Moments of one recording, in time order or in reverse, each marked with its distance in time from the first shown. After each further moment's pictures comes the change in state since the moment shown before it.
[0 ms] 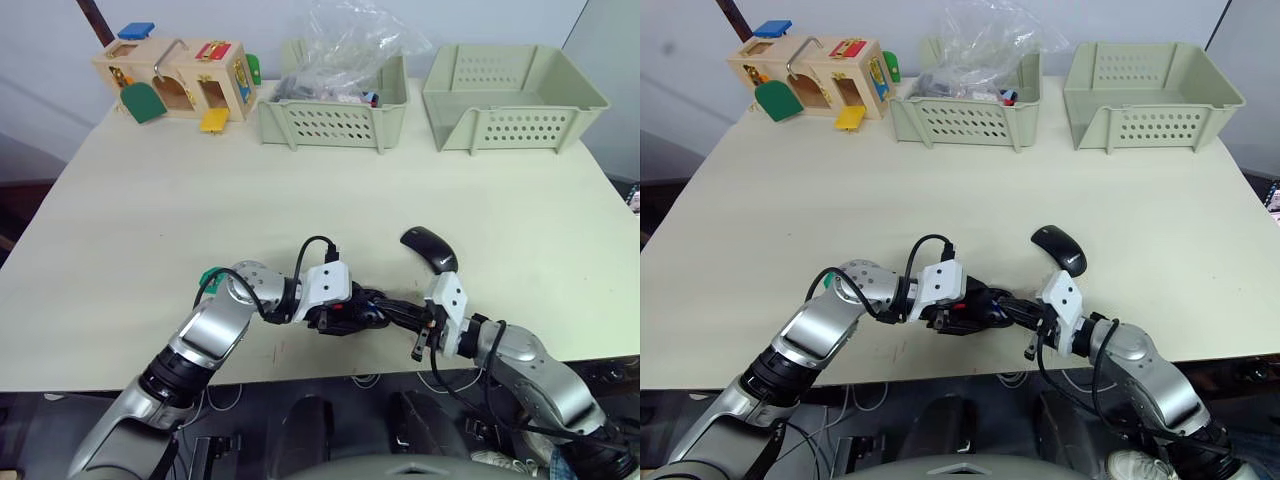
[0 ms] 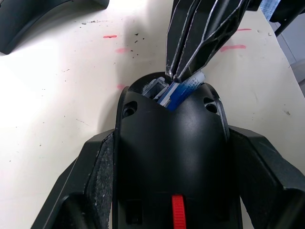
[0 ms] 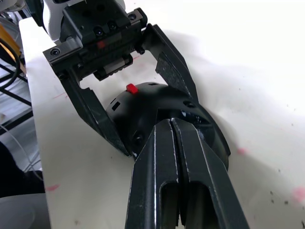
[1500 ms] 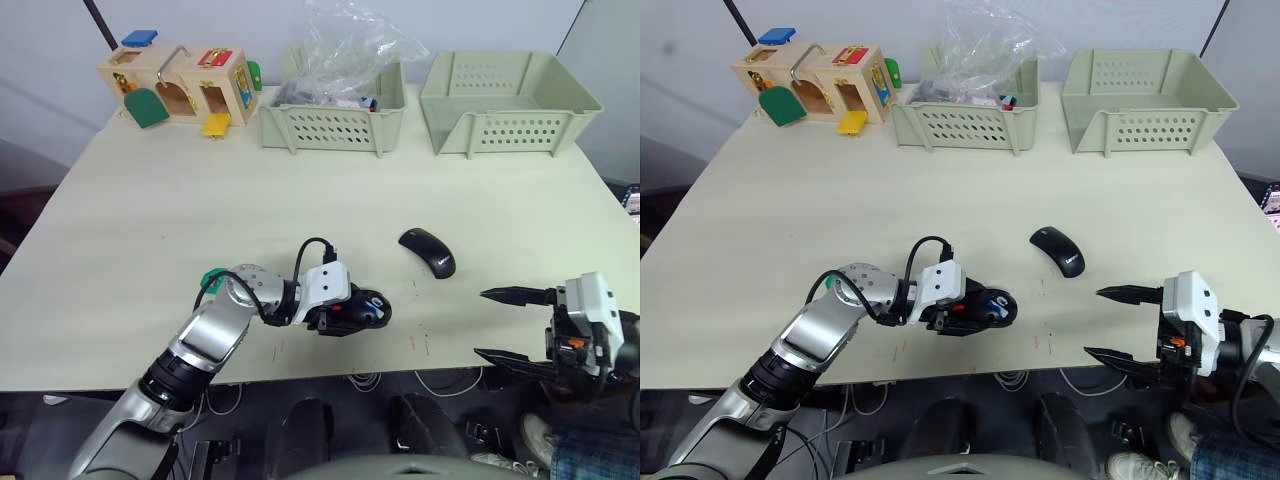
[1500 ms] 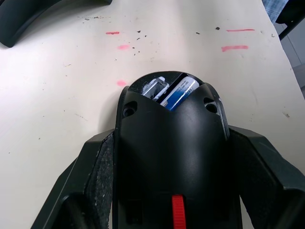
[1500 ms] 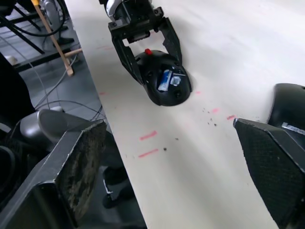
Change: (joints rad) left arm 0.023 -0.004 0.006 -0.006 -0.001 0.036 0.022; right arm 0.302 -0.405 -0.665 -0.167 0.238 0.030 0.506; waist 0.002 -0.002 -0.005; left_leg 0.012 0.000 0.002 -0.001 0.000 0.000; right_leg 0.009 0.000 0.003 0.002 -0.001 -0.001
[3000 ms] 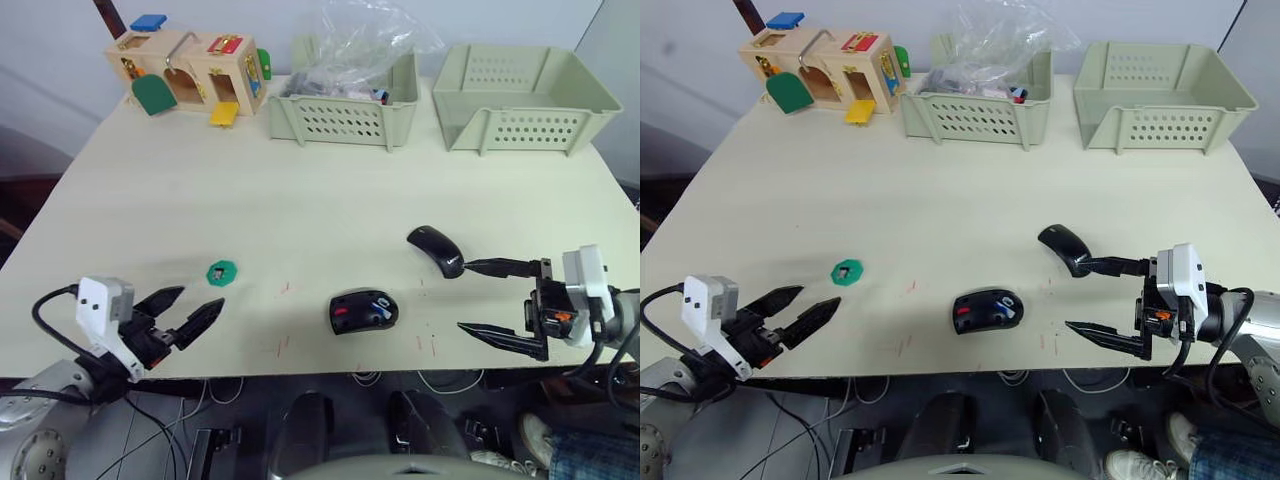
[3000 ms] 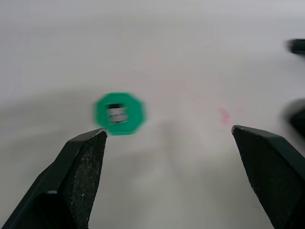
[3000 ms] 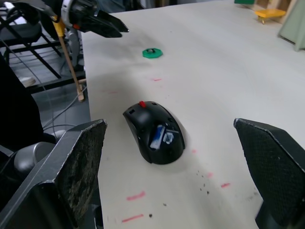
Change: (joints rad) left arm 0.694 -0.056 1.091 -0.298 -0.587 0.328 0.436; right arm -0.214 0.098 0.100 0.035 0.018 0.007 0.013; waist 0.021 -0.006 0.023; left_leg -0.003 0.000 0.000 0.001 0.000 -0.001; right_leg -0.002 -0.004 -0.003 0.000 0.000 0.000
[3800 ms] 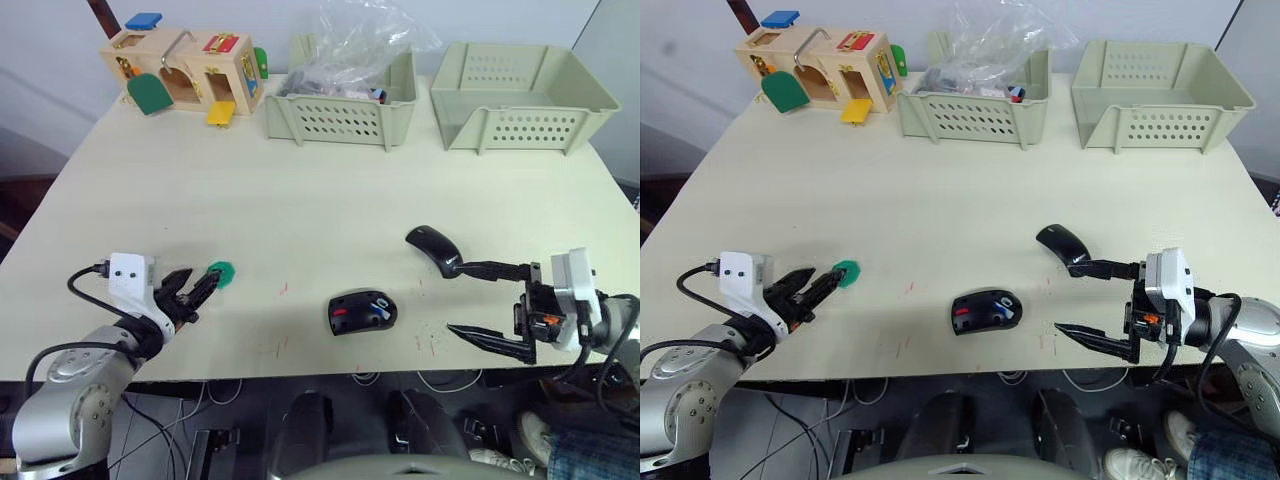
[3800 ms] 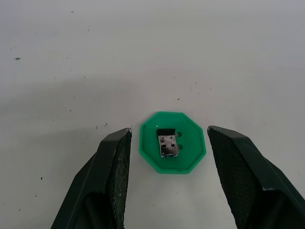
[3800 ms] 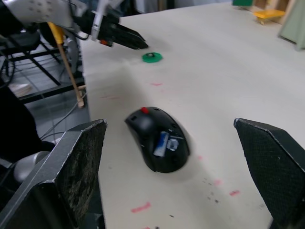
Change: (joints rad) left arm -0.186 -0.016 -0.201 0.091 0.117 -0.013 0.236; right arm 0.025 0.030 0.026 -0.066 0.003 0.017 -0.069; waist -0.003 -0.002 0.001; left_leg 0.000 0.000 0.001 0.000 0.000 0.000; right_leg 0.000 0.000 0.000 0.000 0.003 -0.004
